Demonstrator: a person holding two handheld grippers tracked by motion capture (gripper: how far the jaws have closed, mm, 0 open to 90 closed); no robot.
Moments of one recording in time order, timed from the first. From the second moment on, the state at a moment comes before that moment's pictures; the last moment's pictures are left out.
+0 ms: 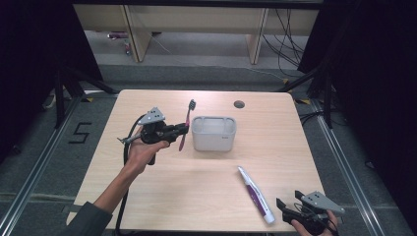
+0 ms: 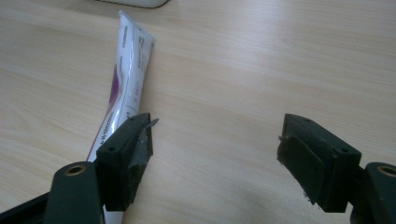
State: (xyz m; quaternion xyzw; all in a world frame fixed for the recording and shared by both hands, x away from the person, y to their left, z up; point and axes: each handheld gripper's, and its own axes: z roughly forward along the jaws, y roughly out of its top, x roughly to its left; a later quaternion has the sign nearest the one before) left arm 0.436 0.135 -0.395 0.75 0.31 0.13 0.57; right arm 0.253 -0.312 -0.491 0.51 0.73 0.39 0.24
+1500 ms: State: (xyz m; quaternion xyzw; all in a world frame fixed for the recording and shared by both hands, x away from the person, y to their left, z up) left arm 0.481 0.099 -0.379 0.70 0.35 0.18 0.59; right arm 0.254 -0.313 -0.492 0.50 0.73 0.40 0.24
